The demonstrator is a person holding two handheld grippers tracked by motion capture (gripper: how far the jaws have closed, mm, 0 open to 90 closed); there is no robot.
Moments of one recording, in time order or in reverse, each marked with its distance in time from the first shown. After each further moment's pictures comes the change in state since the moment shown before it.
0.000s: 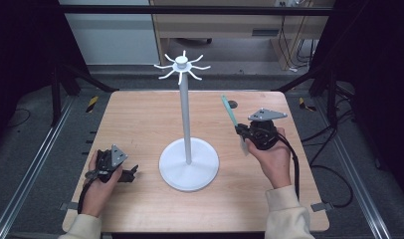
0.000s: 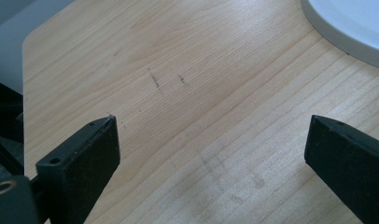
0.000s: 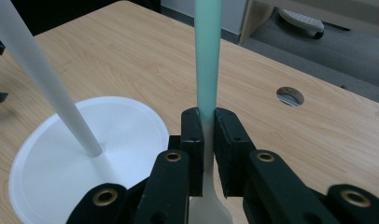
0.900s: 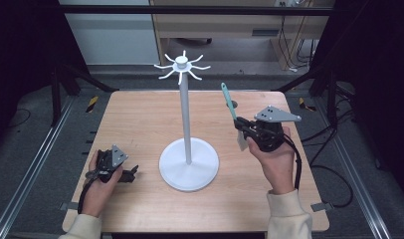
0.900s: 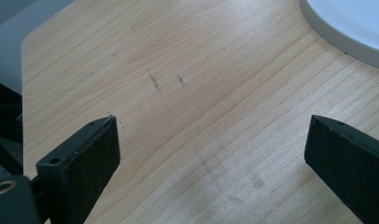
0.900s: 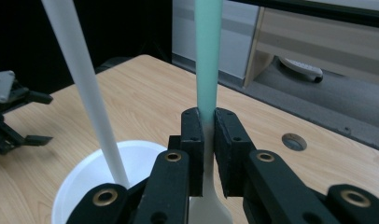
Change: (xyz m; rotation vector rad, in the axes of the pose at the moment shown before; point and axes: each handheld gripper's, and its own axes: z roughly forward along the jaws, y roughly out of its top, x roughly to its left) left arm 0.000 0.000 0.000 0.003 -0.002 0.003; right arm 0.022 0.022 -0.041 -0.186 0.035 -0.011
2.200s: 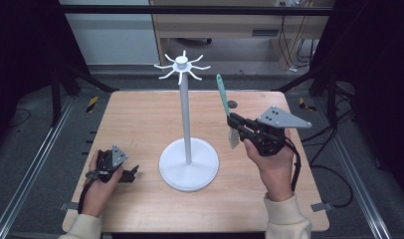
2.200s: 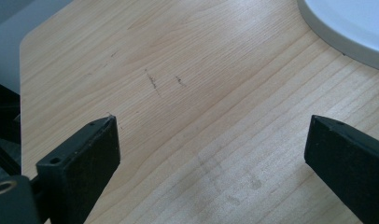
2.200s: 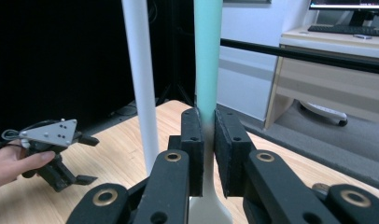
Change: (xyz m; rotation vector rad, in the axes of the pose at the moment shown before) left arm 0.000 0.000 0.000 -0.001 -0.003 0.000; right arm 0.028 0.022 -0.025 -0.182 0.089 0.000
